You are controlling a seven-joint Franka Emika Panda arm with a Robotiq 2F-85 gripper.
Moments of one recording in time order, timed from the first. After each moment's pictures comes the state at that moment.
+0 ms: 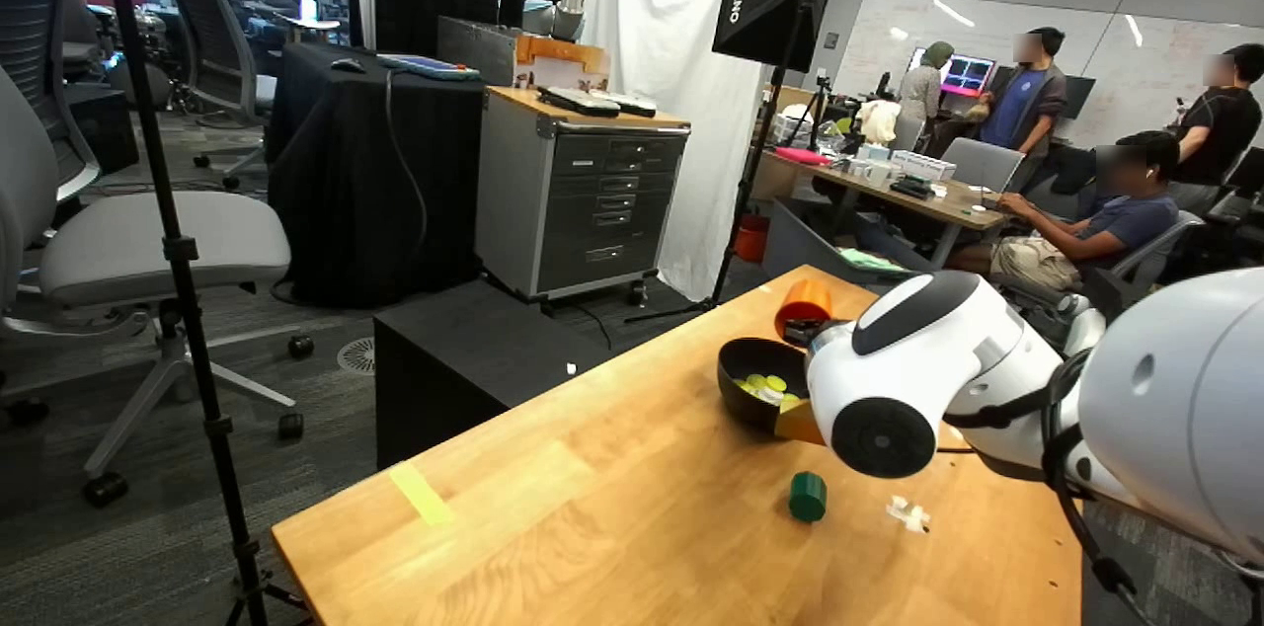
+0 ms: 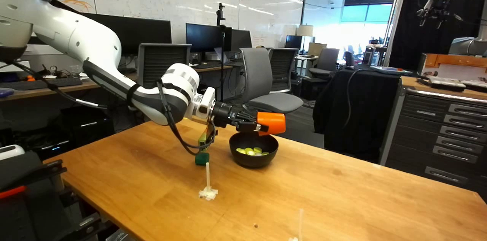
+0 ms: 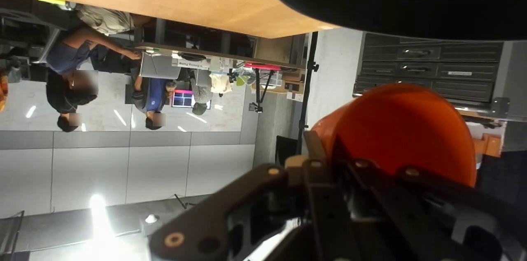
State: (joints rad) arm 1.17 1.49 -1.16 -1.99 -0.92 2.91 2.50
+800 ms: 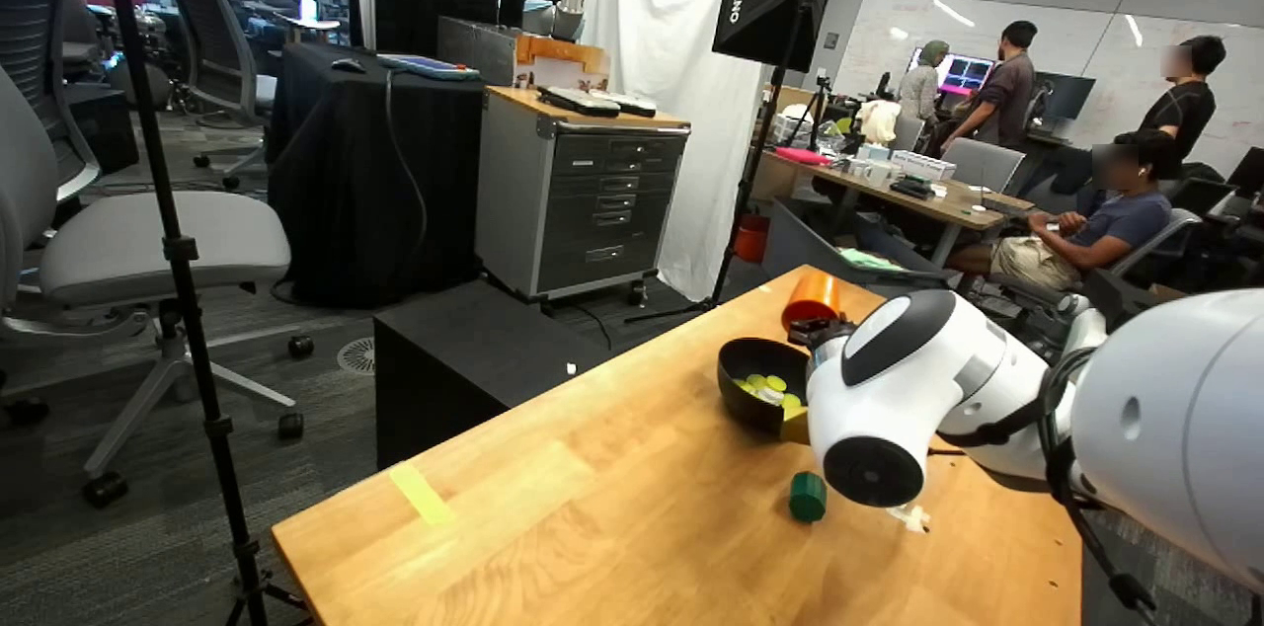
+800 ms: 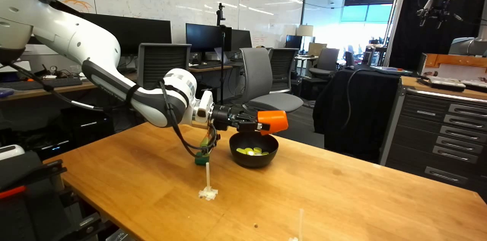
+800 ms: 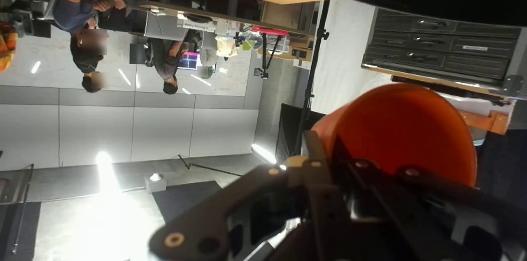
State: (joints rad) arm 1.16 1.49 -1.13 -1.96 -1.05 2.76 2.60
